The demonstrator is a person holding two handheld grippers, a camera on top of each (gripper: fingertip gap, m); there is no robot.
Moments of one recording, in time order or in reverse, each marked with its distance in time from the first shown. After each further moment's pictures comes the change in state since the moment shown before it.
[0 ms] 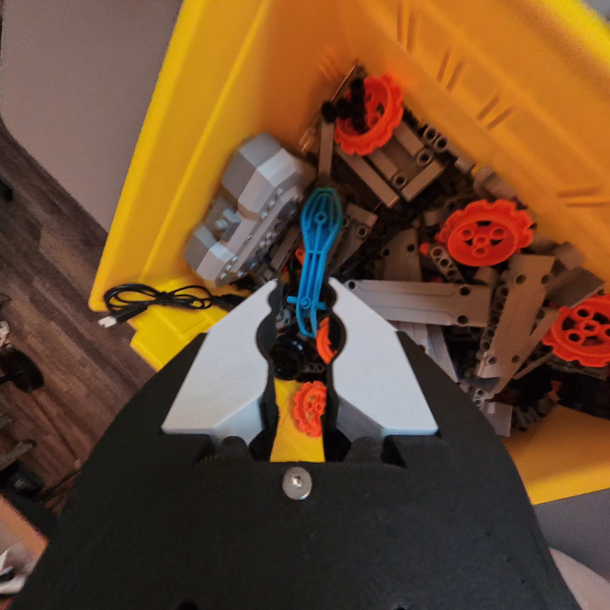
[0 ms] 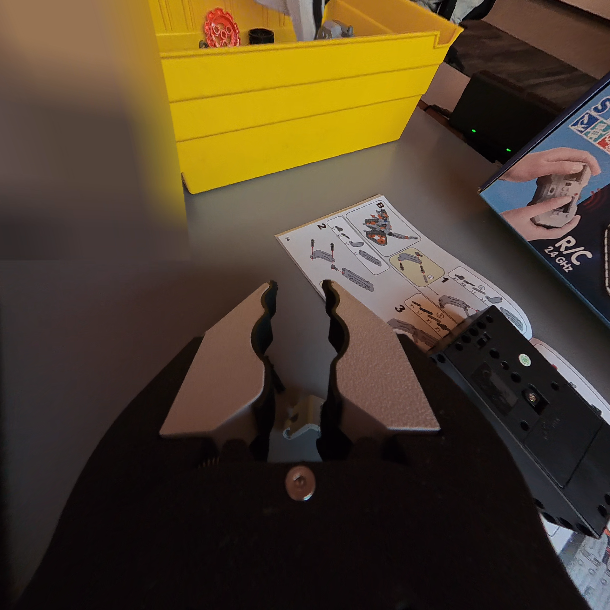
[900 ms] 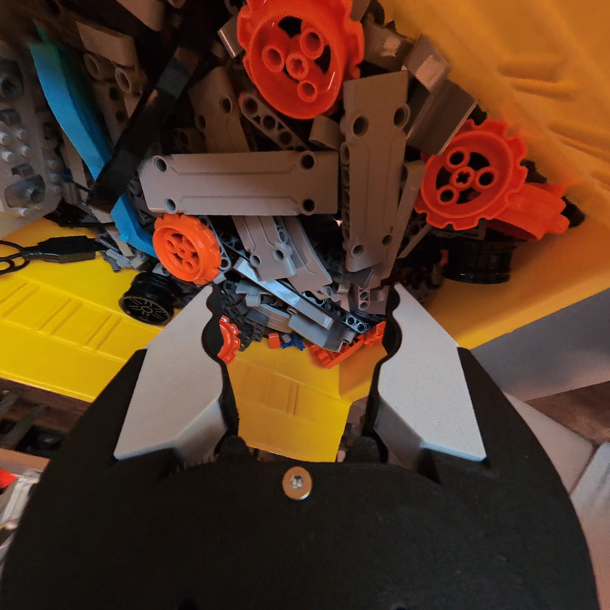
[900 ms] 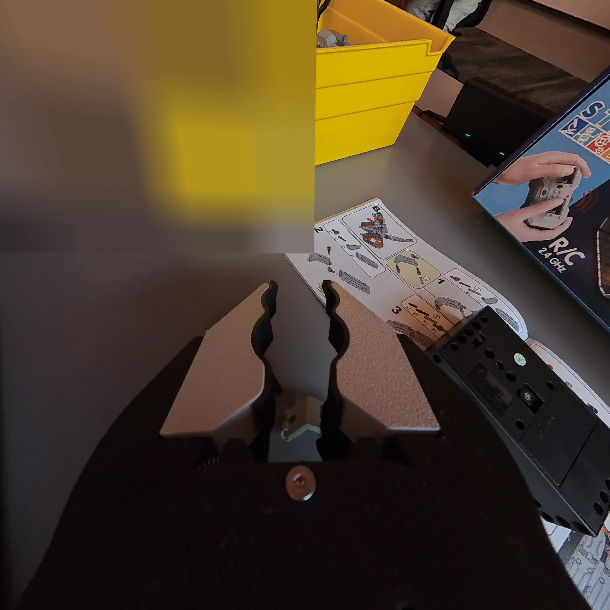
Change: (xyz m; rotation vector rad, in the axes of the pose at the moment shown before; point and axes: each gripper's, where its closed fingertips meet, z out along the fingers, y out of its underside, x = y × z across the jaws) left arm 0.083 0.069 -0.014 -0.395 0.219 0.170; right arm 0.002 -0.002 -0.001 0.013 0.007 0.006
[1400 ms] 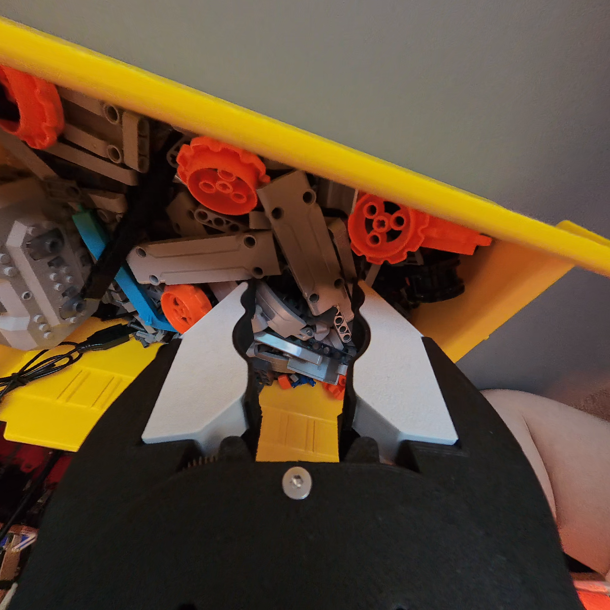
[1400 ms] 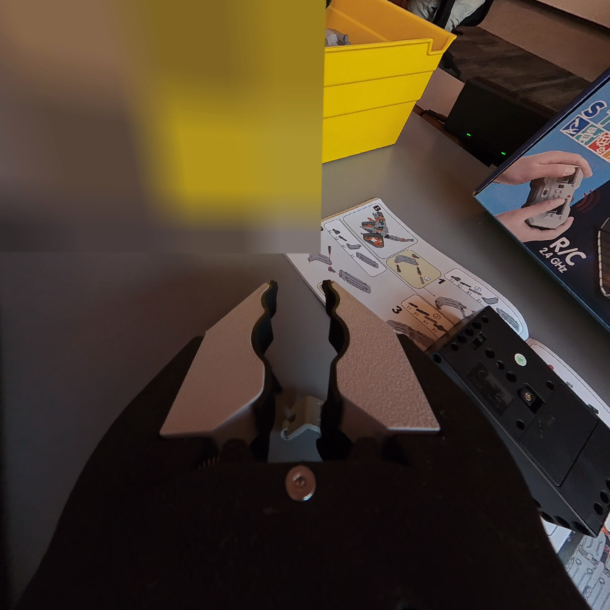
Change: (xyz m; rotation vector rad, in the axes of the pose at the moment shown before) left arm 0.019 -0.033 -0.007 0.117 -0.012 0.248; right arm 0.000 0.000 0.000 -0.001 -0.003 -0.001
